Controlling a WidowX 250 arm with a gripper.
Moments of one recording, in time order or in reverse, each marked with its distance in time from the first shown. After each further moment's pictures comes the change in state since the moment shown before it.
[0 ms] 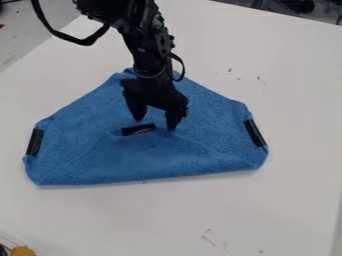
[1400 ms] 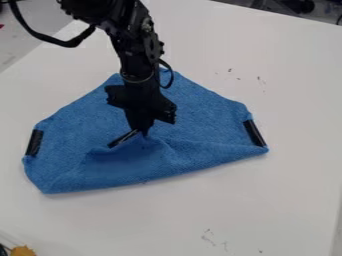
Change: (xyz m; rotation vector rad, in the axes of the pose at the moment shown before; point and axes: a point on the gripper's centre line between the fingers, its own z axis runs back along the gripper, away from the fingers) arm -0.024 0.004 0.016 0.042 0.047 0.049
